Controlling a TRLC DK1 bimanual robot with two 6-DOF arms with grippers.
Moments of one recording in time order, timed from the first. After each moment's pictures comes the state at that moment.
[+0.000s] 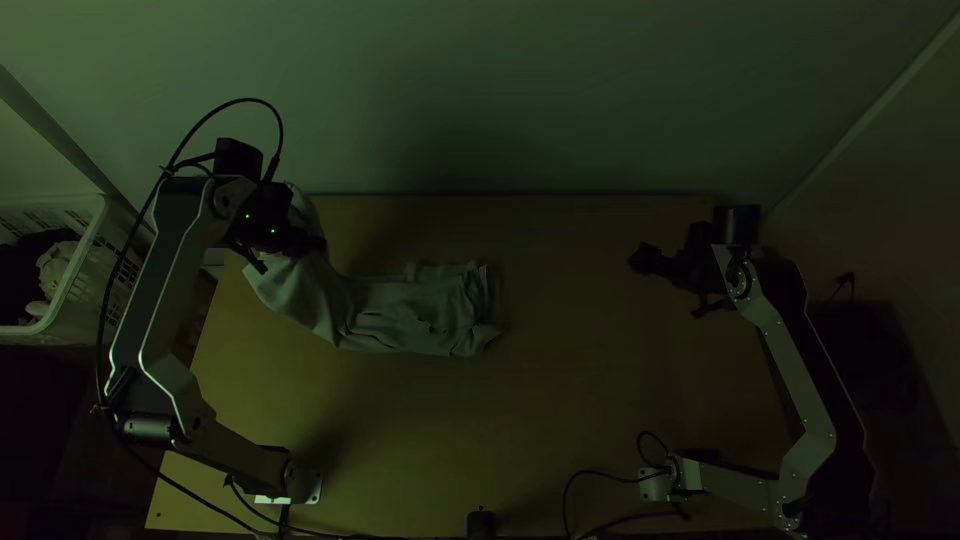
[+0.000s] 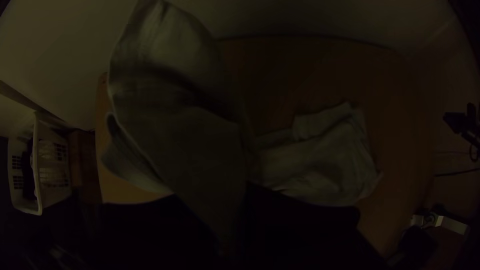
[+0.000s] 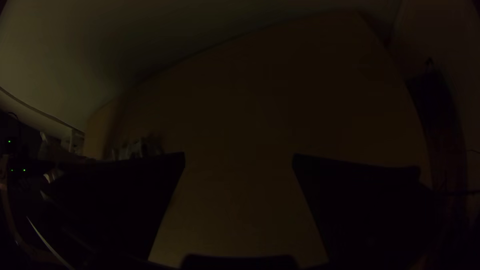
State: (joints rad) left arm -0.04 1.61 1.84 -1.29 0.04 0.14; right arm 0.06 1.32 1.24 -0.80 -0.22 0.34
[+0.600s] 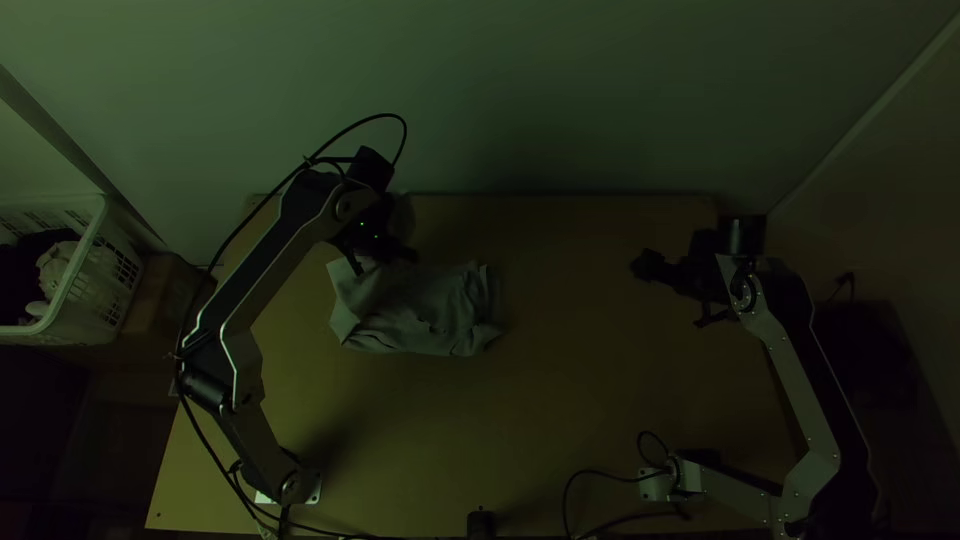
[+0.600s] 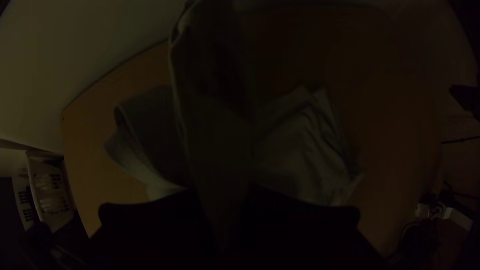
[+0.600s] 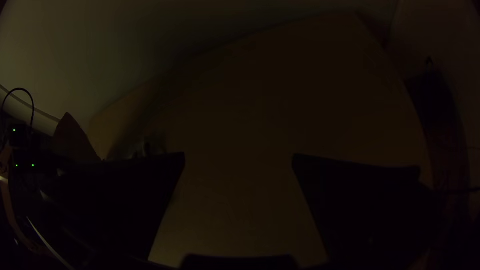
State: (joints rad) left arm -0.44 1.83 2.01 -1.31 -0.10 -0.07; right arm 0.06 1.25 1.20 -0.79 -0.22 0.35
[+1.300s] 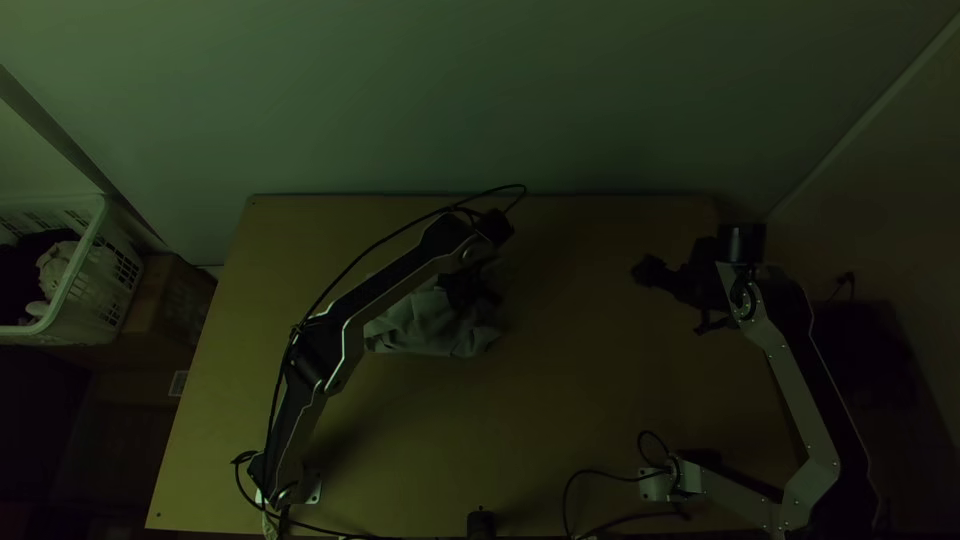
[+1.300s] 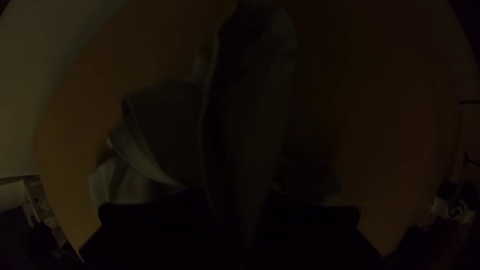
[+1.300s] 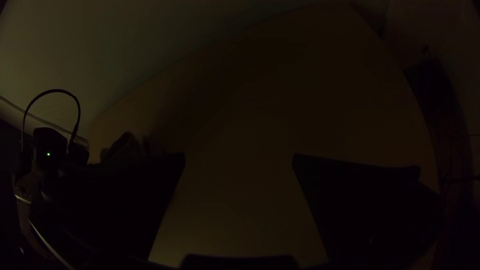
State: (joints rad) left arm -0.77 2.19 2.22 -1.34 -0.18 -0.23; right arm 0.05 1.22 1.14 -0.79 -0.22 0.39
